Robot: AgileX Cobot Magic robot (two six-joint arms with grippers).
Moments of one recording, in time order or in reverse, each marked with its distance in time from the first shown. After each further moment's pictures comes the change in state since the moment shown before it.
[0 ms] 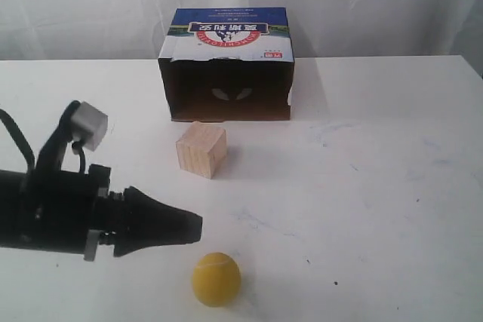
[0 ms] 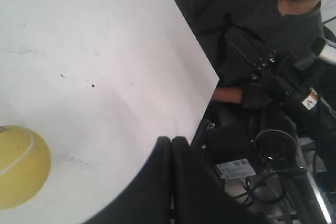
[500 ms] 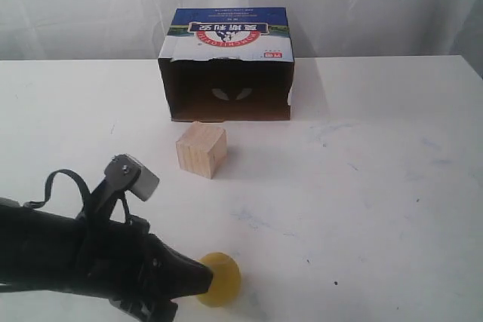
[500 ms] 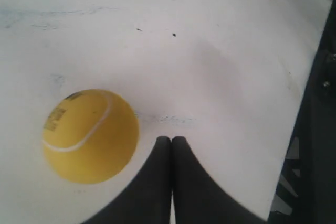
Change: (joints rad) left arm -0.230 0.070 0.024 -0.052 -0.382 0.330; right arm 0.000 0.000 0.000 0.000 0.000 0.000
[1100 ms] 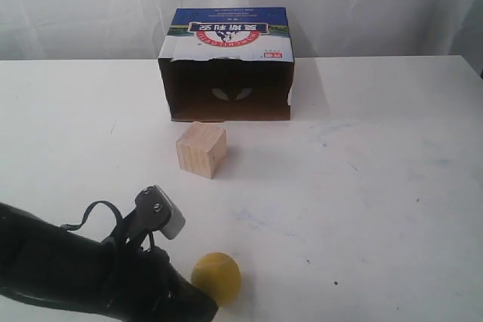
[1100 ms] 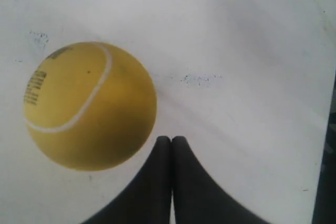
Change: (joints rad) left arm -0.033 0.185 -0.016 -0.048 -0.009 0.212; right arm 0.000 0.000 0.000 0.000 0.000 0.000
